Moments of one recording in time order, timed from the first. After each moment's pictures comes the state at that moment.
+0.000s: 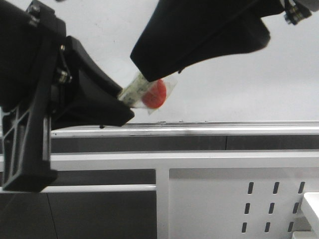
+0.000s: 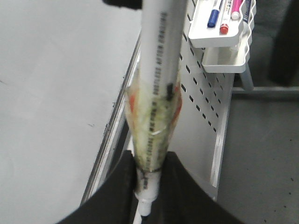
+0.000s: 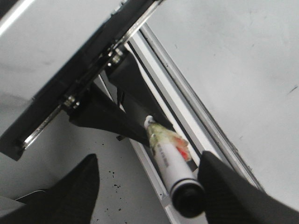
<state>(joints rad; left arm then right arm) -0.91 1.22 -0.59 0.68 0.01 -0.08 0.88 1.08 -0.79 0.00 0.37 -0.21</state>
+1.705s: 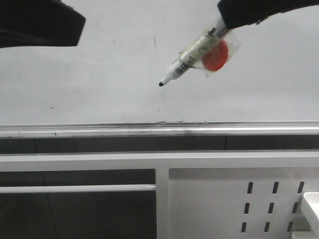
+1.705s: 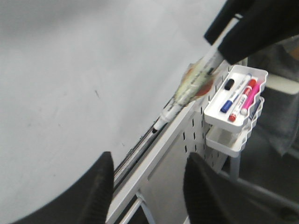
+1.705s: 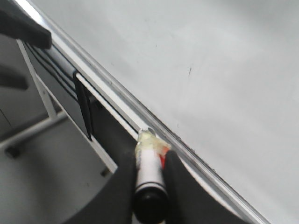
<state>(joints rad) -0.87 0.88 -0.49 0.25 -0.01 -0.08 0.70 0.88 -0.65 0.05 0.27 -0.15</state>
